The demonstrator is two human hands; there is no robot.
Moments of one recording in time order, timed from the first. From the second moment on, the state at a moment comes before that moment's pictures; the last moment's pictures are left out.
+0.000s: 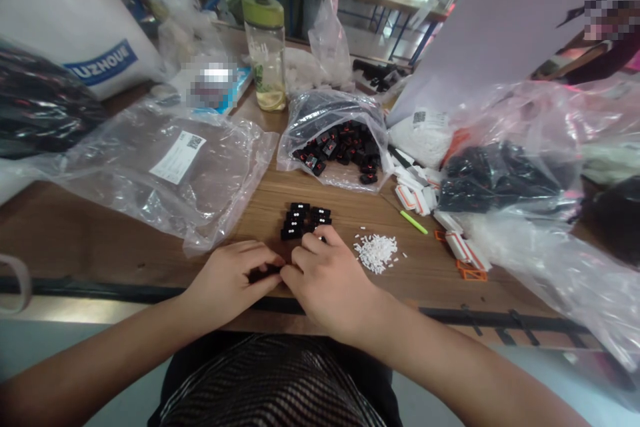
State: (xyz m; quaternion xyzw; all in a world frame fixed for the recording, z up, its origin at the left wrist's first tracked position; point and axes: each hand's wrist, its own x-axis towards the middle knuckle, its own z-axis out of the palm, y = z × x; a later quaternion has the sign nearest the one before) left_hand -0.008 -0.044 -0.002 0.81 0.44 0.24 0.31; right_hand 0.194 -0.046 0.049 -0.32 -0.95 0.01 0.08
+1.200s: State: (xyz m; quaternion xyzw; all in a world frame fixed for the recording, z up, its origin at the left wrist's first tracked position) left_hand -0.010 -0.044 -0.002 0.81 0.43 0.26 0.31; right_hand 0.298 0.000 0.028 -0.63 -0.76 0.14 0.10
